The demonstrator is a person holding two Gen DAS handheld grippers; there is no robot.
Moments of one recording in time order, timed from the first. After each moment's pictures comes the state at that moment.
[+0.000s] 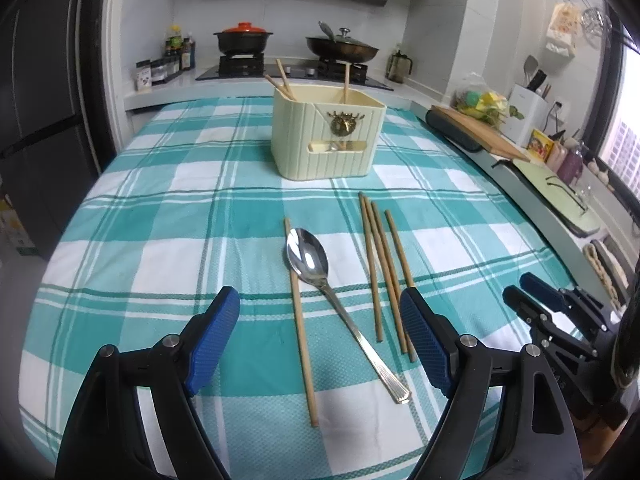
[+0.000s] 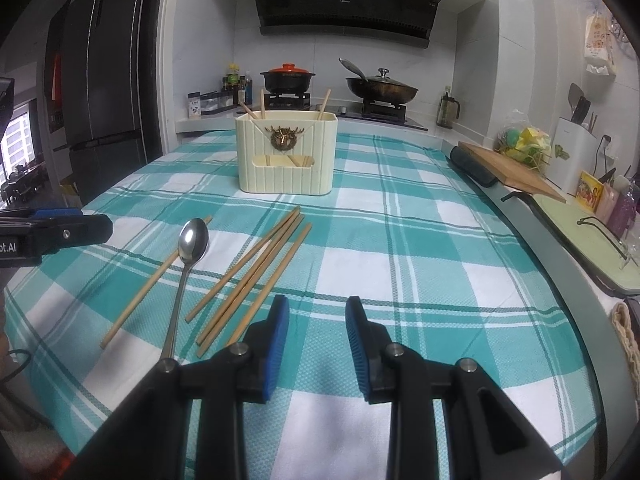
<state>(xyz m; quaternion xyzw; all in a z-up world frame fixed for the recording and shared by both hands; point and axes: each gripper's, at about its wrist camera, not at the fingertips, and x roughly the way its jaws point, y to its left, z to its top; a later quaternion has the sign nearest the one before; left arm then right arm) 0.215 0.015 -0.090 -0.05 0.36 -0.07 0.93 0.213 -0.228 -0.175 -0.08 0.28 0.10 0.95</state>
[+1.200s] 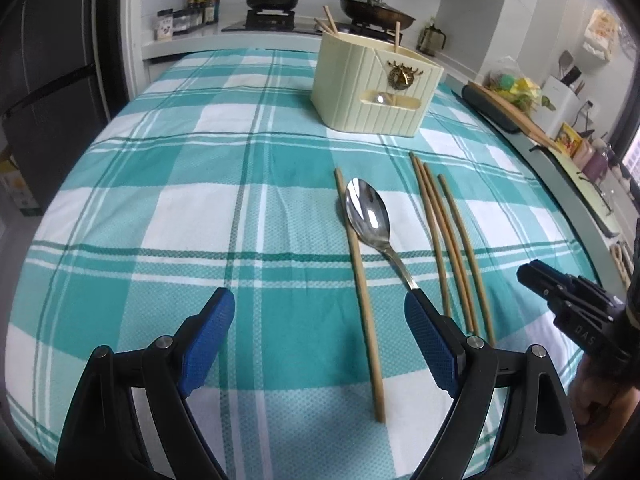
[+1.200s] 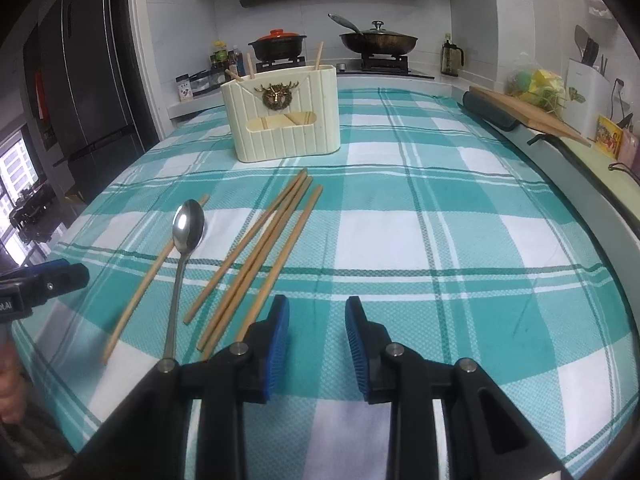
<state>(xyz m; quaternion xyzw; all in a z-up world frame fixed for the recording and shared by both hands) 0.245 0.050 -0.142 -0.07 0.43 -0.04 0.90 0.257 -0.224 -0.203 -0.01 0.37 0.12 0.92</state>
